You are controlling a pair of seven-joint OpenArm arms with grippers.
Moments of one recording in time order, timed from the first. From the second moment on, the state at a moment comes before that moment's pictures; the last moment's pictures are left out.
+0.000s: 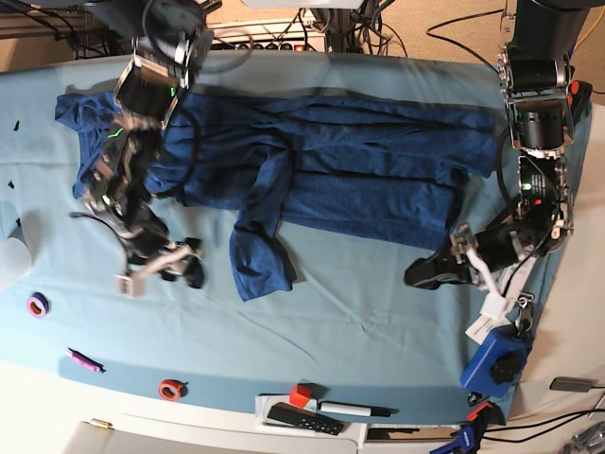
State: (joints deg) left arm -21.5 -17.7 -6.7 58.4 -75.7 -43.3 65.0; right arm 19.2 4.8 26.6 66.1 20.4 32.3 -41.5
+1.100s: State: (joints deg) left arm -21.5 -17.9 -6.6 58.4 -74.2 -43.1 64.0; right arm 22.3 -2.3 6.6 73.0 37.0 37.3 -59.3
